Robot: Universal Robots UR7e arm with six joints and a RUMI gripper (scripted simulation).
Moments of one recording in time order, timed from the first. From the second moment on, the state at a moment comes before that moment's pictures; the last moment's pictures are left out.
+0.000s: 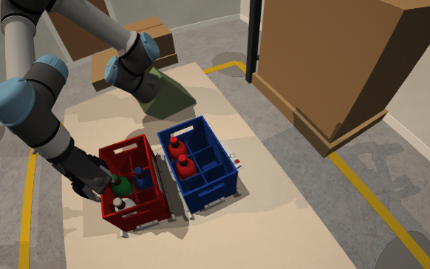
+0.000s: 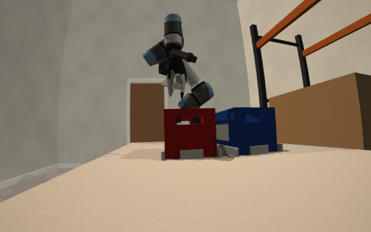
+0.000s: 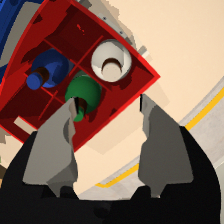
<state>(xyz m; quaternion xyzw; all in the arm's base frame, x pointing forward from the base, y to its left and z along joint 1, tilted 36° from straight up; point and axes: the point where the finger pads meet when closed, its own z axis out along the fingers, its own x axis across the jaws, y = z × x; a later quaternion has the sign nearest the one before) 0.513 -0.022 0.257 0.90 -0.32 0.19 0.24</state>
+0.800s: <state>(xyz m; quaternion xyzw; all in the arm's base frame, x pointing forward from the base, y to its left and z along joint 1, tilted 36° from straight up) 0.517 -0.032 0.244 0.90 -0.32 0.19 0.24</state>
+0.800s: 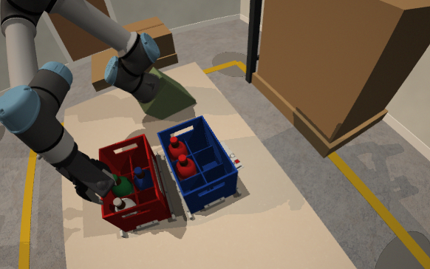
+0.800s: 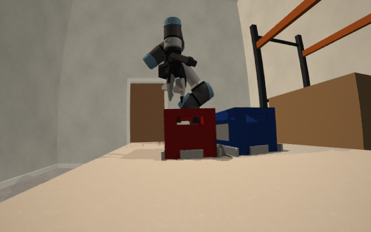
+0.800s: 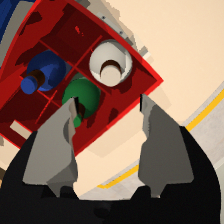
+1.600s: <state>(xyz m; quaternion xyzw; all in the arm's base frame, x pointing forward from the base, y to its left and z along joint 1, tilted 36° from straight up) 0.522 -0.048 0.221 0.90 -0.32 0.19 0.24</state>
